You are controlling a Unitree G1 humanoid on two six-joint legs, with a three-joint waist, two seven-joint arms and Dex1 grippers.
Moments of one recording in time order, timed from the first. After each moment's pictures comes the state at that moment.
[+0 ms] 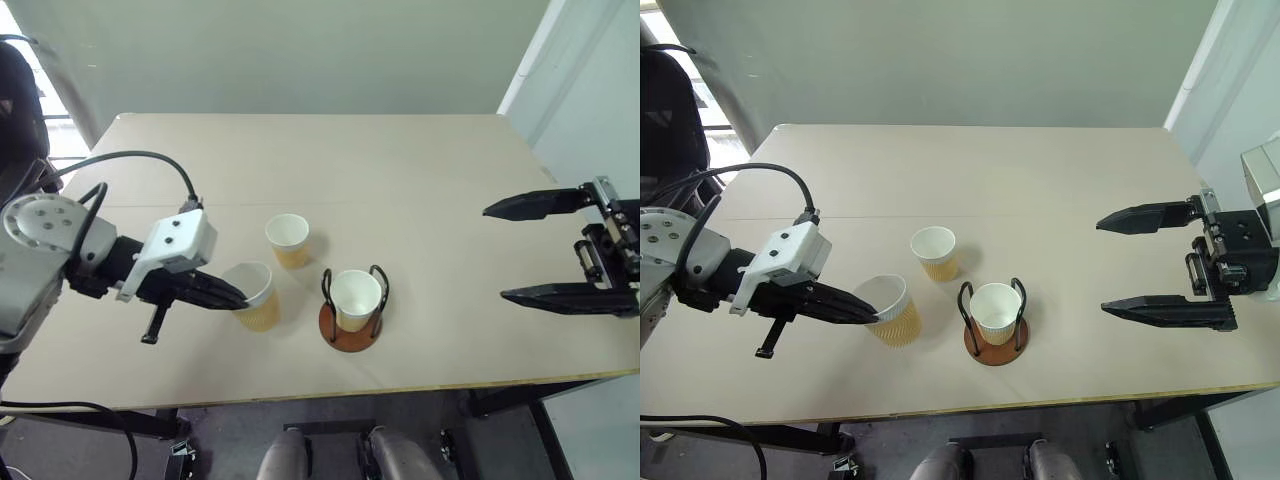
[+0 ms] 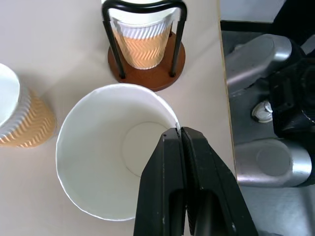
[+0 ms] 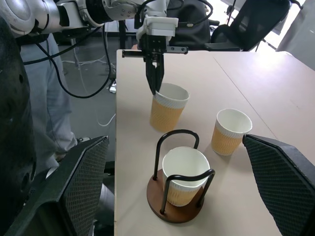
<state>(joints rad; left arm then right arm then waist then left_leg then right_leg) -0.50 1.27 0.00 -0.30 -0.54 0.61 -1.49 -0.44 -1.16 -0.42 -0.44 1.05 0.79 1.29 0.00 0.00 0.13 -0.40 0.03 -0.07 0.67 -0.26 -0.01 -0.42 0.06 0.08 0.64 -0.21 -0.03</state>
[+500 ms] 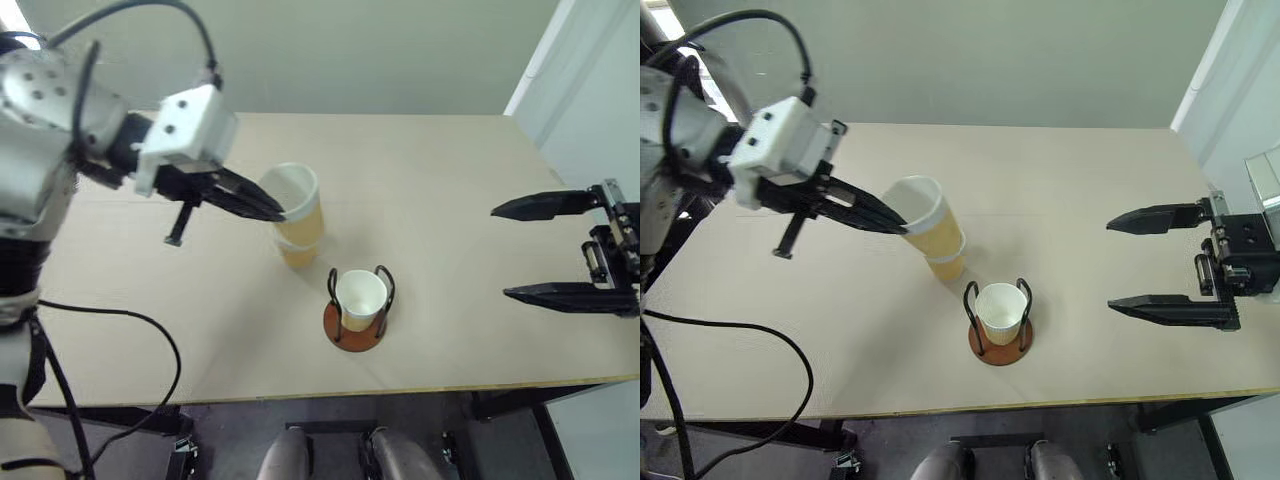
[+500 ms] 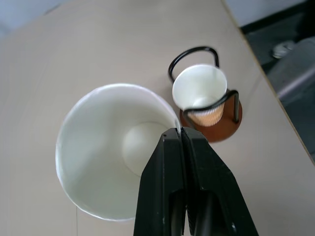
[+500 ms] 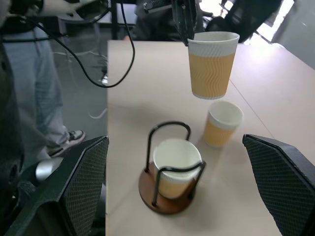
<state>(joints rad) -1.19 1.10 -0.38 0.03 -0.55 0.31 -1.57 -0.36 -1.19 -0.48 -0.44 1.01 0.77 1.28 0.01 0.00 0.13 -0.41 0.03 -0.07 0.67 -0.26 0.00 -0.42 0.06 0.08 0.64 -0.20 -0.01</state>
